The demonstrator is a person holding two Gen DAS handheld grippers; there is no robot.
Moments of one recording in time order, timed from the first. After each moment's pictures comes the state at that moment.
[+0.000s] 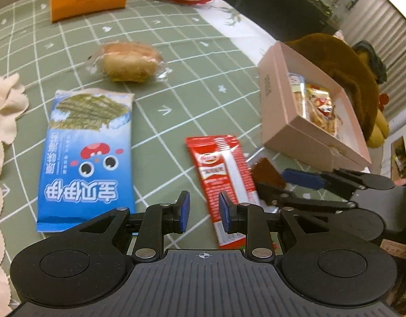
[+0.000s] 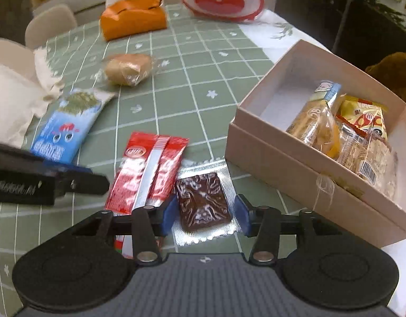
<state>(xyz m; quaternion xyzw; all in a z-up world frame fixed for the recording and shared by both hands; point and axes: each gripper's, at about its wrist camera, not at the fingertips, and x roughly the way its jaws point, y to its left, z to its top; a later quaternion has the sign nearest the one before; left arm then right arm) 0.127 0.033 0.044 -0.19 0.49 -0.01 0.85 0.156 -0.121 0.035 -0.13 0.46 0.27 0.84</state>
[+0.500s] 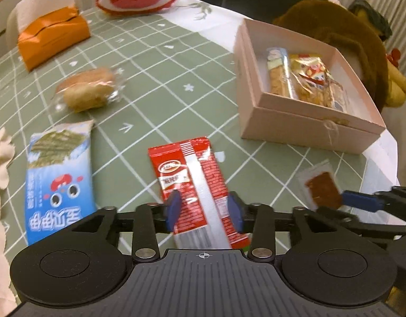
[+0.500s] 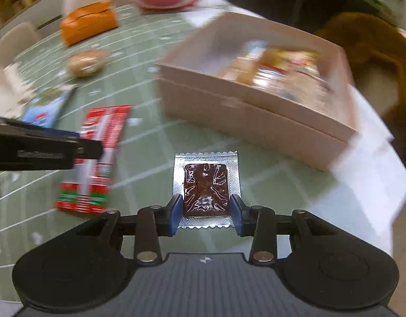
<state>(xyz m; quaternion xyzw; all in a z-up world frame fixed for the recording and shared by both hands) 0.149 -0.042 0.042 -0.05 0.50 0.01 0.86 0.126 -0.210 0.040 -0.08 0.49 0.16 0.85</state>
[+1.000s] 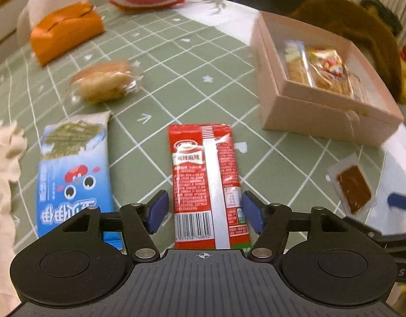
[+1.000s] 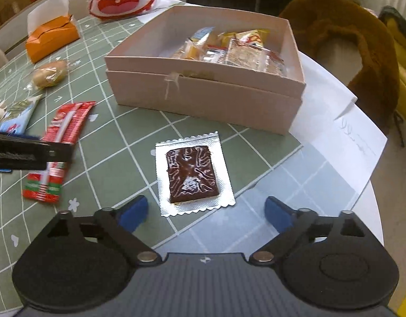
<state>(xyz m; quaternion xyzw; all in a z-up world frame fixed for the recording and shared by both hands) 0.143 -0.027 0.032 -0.05 0.50 0.04 0.86 0.111 -0.229 0.024 -0.05 0.48 0.10 0.87</state>
